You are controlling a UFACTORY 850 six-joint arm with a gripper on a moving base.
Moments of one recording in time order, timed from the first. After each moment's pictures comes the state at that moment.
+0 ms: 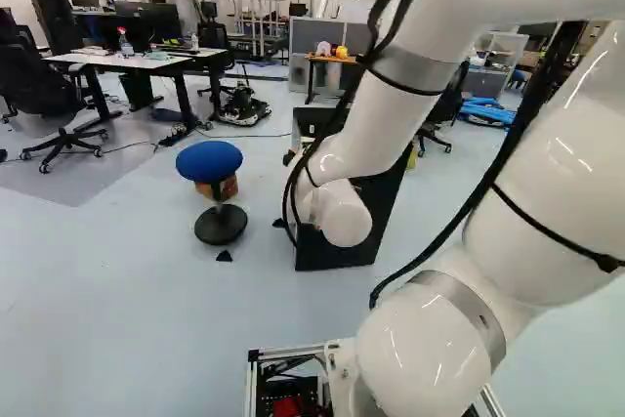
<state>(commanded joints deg) 25.8 2.8 -10.6 30.7 65.0 0.0</state>
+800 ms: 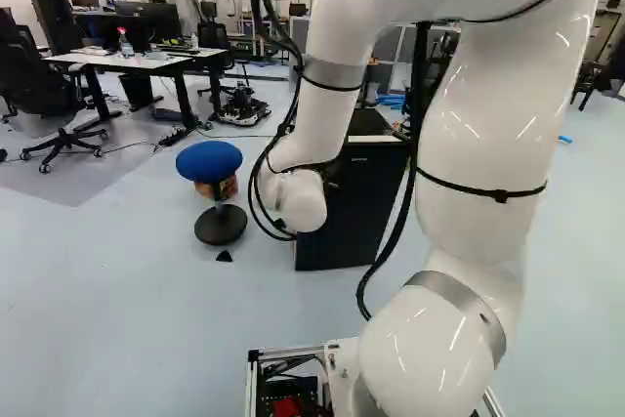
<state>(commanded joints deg) 29.7 -15.2 -23.1 39.5 70.5 0.0</state>
